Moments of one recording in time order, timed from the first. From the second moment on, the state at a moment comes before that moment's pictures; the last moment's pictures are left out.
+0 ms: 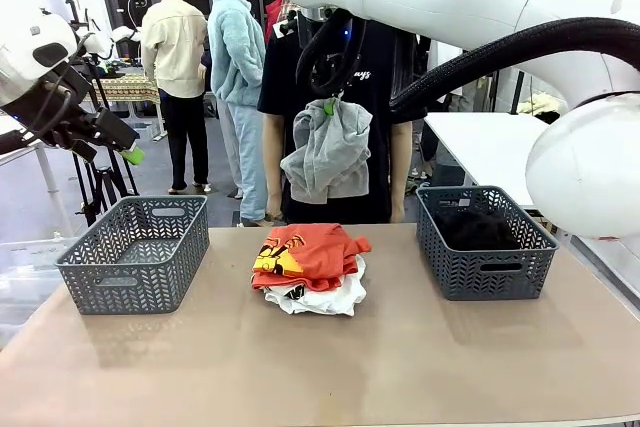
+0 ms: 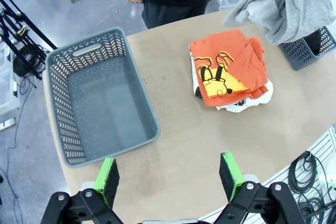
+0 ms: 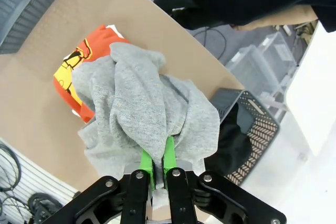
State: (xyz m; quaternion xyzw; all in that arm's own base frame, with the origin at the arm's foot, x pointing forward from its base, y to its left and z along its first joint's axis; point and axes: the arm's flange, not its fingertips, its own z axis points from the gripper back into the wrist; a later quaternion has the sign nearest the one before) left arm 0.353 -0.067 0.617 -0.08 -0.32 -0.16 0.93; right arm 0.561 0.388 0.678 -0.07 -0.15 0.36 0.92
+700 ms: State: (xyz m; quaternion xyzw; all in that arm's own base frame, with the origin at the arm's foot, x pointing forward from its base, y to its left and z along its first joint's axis) left arm 0.353 -0.067 0.617 -0.08 -0.32 -0.16 0.93; right arm 0.561 0.388 0.678 -0.07 -0.15 0.36 0.92
